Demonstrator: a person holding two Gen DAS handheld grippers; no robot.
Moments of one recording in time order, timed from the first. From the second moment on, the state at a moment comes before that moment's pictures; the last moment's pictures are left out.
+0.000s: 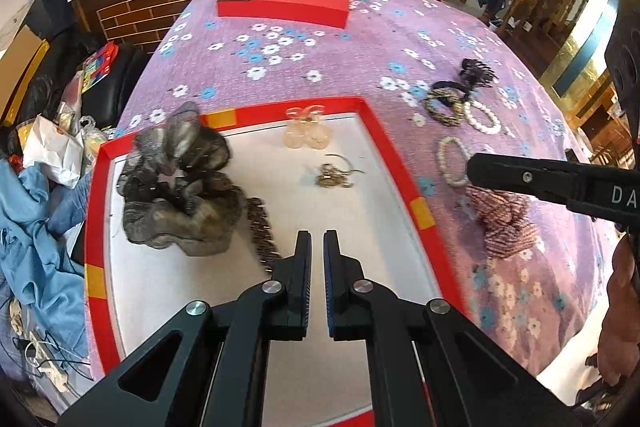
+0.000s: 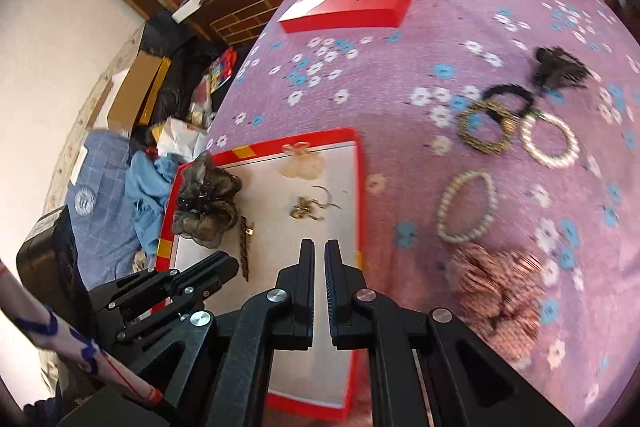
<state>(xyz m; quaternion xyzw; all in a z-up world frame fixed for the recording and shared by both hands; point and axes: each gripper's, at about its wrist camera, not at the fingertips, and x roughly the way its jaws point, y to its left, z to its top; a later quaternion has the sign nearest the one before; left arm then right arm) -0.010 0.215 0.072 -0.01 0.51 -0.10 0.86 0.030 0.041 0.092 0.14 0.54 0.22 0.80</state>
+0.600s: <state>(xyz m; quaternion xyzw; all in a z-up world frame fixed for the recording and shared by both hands) -0.012 0.116 0.074 0.01 0.53 -0.18 0.83 -0.012 -0.092 0.073 0.23 0.55 0.11 0.80</state>
